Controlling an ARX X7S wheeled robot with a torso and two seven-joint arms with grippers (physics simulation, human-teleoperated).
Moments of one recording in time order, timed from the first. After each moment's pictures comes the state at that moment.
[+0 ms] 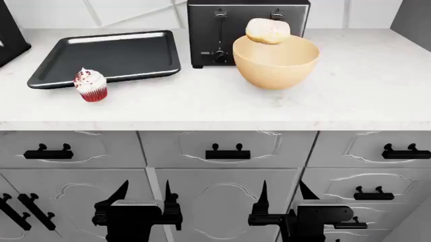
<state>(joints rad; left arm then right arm) 0.00 0.00 0.00 0.00 0.00 0.00 0.00 0.00 0.00 0.00 0.00 0.00 0.00 0.00</state>
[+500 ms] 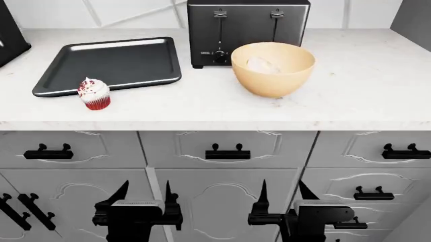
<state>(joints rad) 0.00 -0.05 0.06 0.00 -0.04 0.00 -0.06 0.00 0.05 -0.06 0.00 0.07 -0.02 0.05</state>
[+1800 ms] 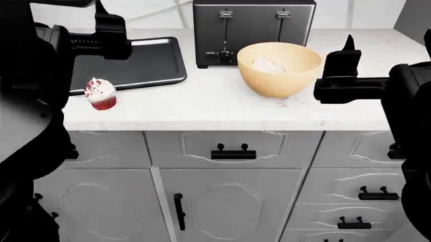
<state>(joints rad) -1.12 -0.35 0.09 0.70 -0.66 -1.44 -0.66 1.28 0.89 -0.49 -0.70 1.77 0.90 1.47</state>
